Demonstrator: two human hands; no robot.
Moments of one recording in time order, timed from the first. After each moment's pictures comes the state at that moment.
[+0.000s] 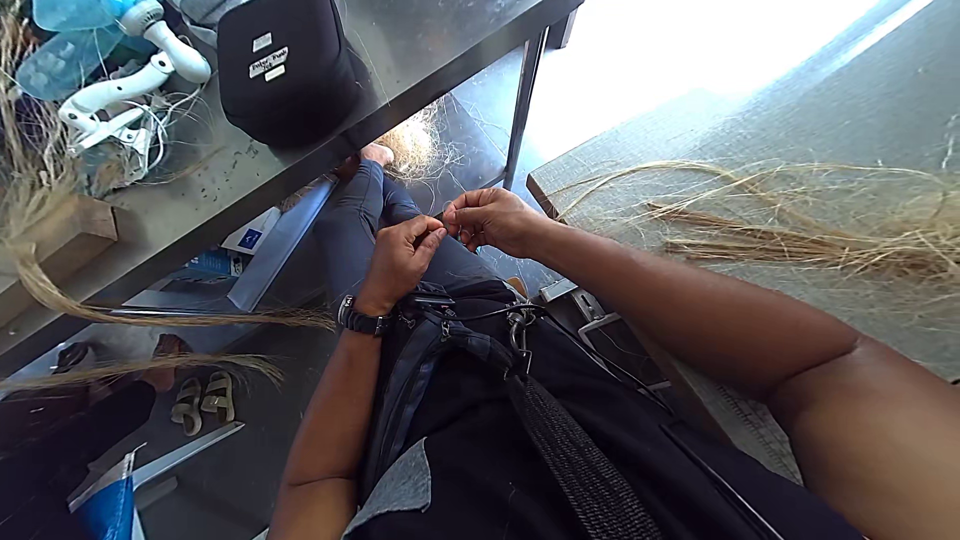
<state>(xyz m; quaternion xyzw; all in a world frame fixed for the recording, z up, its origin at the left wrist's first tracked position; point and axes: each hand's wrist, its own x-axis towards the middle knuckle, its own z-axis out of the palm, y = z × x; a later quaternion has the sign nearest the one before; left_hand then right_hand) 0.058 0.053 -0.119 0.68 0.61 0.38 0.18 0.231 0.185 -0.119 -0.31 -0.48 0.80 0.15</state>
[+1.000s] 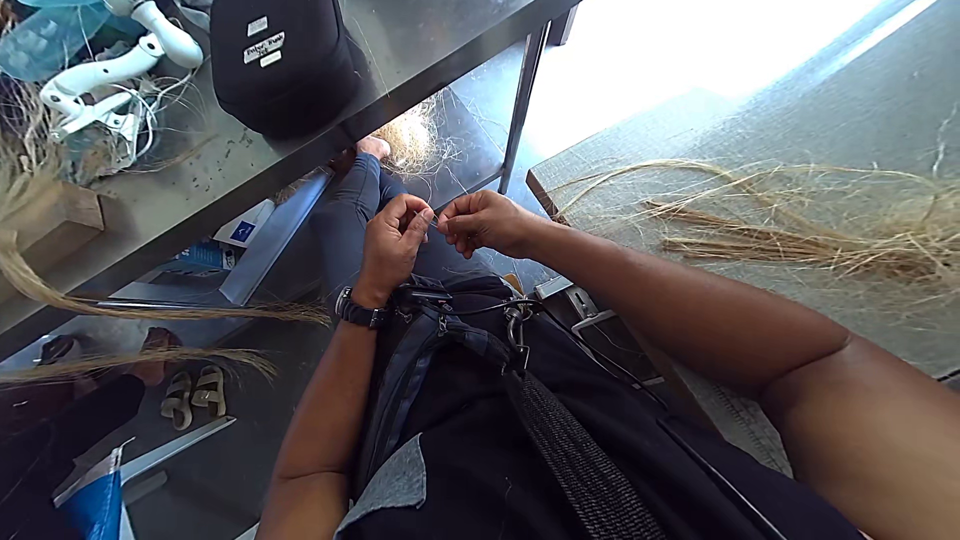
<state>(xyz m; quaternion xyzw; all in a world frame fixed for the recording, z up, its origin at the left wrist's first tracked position) 0.052 0.052 -0.127 0.59 0.60 0.47 0.26 0.230 0.180 -0.120 -0.26 -0.56 0.78 0.11</state>
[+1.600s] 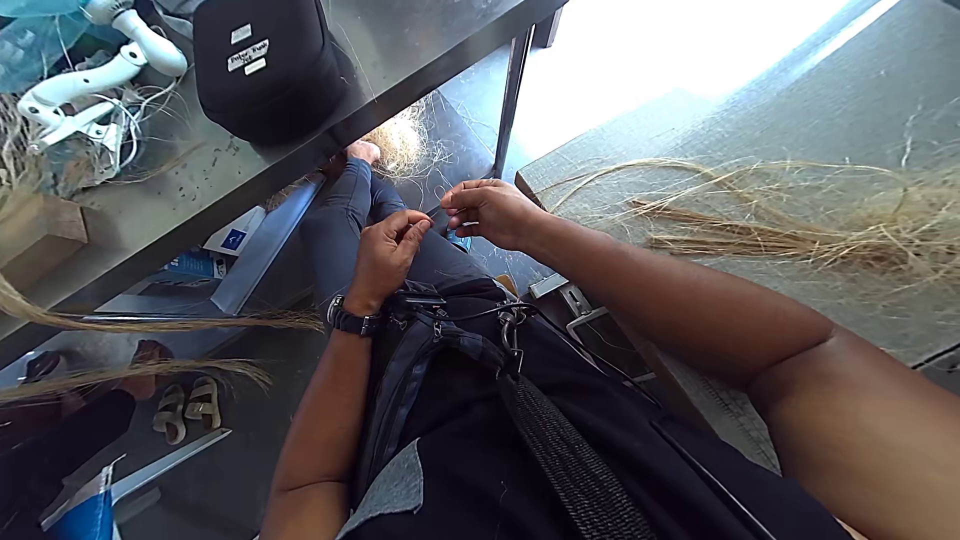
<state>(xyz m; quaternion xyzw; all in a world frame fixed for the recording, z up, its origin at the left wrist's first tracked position) 0.052 0.049 -0.127 0.63 0.60 0.43 0.23 0.232 0.192 -0.114 -0.38 -0.40 0.81 0.19</state>
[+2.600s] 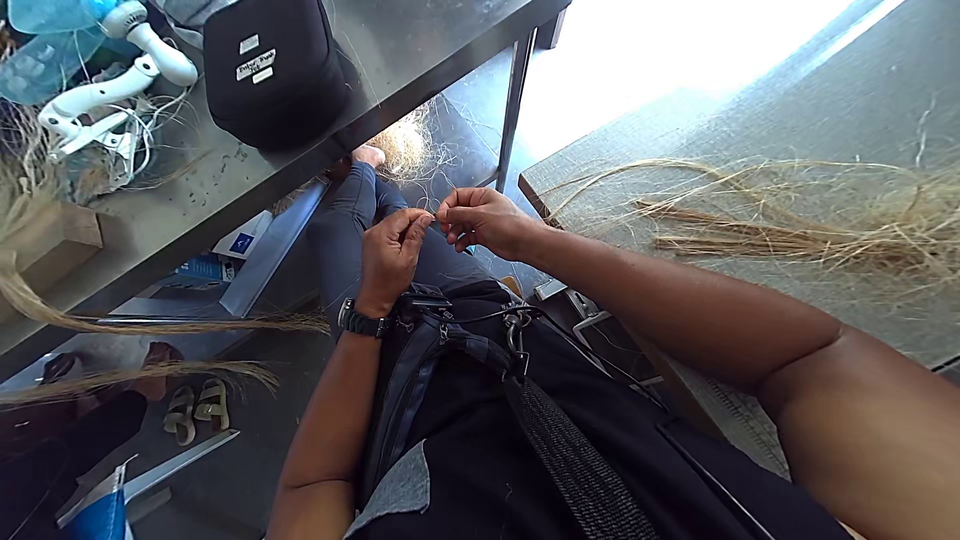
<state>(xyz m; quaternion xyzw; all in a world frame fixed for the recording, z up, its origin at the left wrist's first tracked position) 0.057 0.056 -0.132 0.64 0.60 0.45 0.14 0.229 0.180 -0.121 -0.29 -0.50 0.79 0.19</state>
